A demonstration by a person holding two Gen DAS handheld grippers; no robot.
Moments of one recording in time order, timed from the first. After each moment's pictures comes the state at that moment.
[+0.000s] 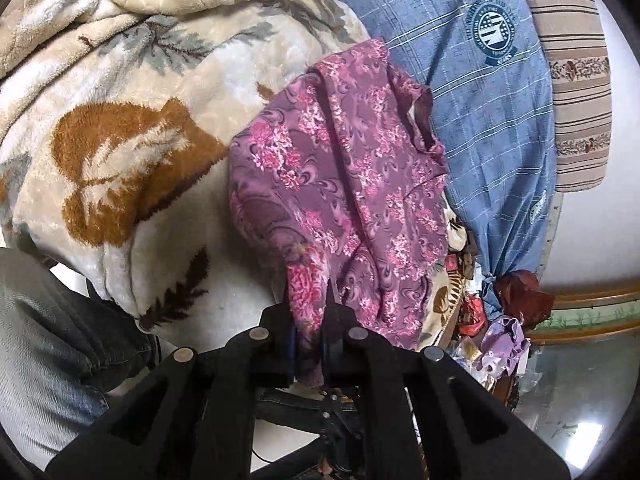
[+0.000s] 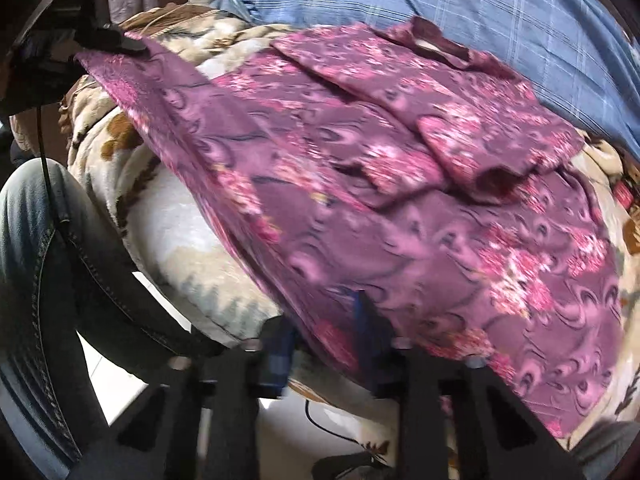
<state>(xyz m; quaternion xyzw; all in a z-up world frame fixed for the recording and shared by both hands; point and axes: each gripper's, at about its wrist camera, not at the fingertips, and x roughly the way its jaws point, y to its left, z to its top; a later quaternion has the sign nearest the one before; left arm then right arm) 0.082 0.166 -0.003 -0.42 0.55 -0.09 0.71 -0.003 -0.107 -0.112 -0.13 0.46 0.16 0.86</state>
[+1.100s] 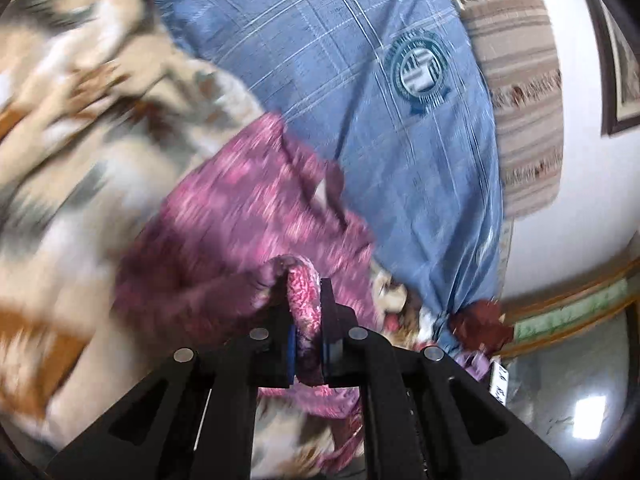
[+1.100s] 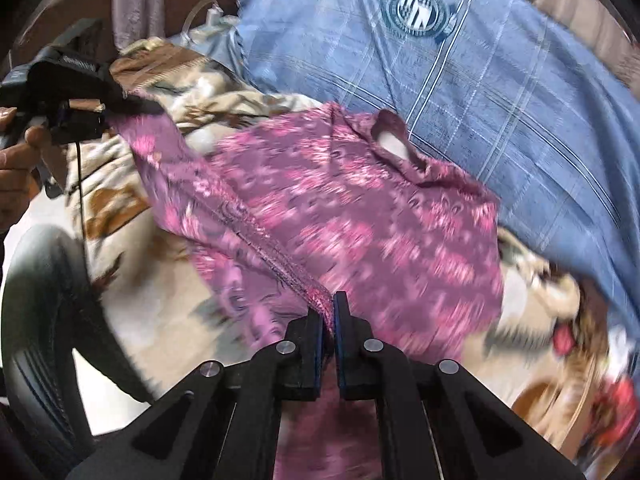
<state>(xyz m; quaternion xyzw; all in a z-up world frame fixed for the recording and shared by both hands) 0.243 0.150 0.050 -0.44 0.45 -0.17 0.76 0.146 -0.153 0.032 -0.23 0.43 0.20 0.85</state>
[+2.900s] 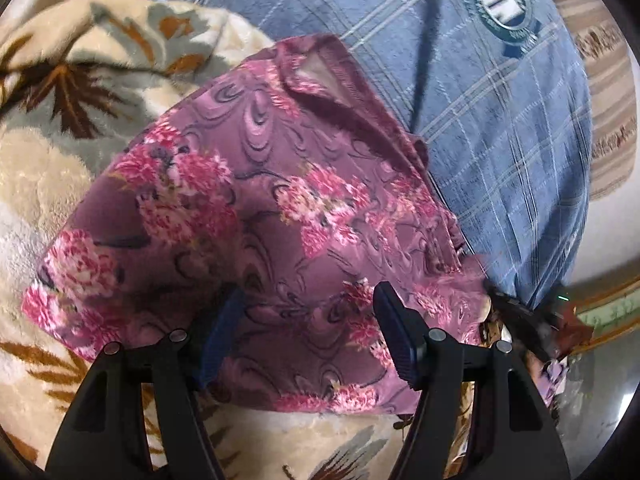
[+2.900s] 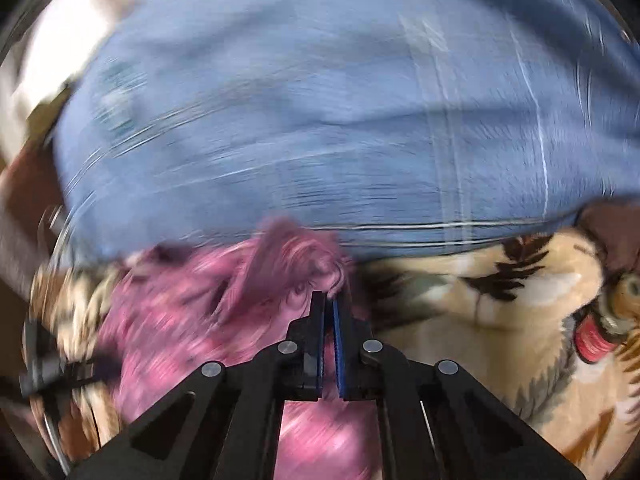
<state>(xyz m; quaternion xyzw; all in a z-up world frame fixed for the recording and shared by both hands) 0.314 0.076 -0.057 -0.36 0.51 -0.11 0.77 0.375 -0.387 0.007 0.12 0.44 0.08 0.89</state>
